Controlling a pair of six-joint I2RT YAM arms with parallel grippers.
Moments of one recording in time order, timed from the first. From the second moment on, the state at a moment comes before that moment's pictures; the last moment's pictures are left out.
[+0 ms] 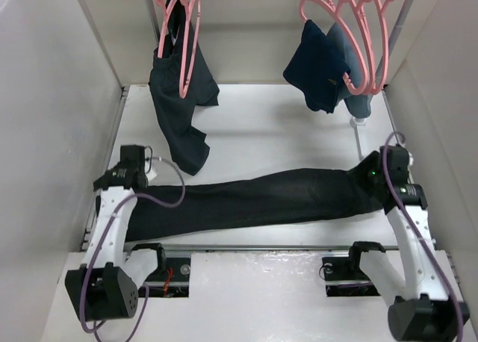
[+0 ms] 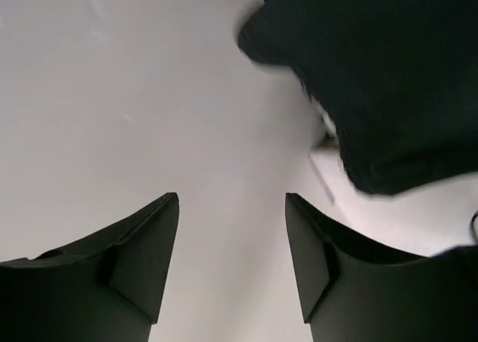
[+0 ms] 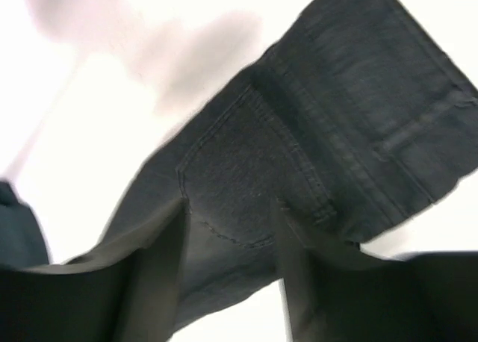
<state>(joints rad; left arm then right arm) 0.05 0.96 0.74 -0.98 -0.70 0.95 -0.12 0.77 0.78 -0.77 0.01 0.74</state>
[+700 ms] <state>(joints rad) 0.07 1.43 0.56 -0.44 -0.65 0.71 -0.07 1.57 0.88 -0.47 -0.05 0.68</state>
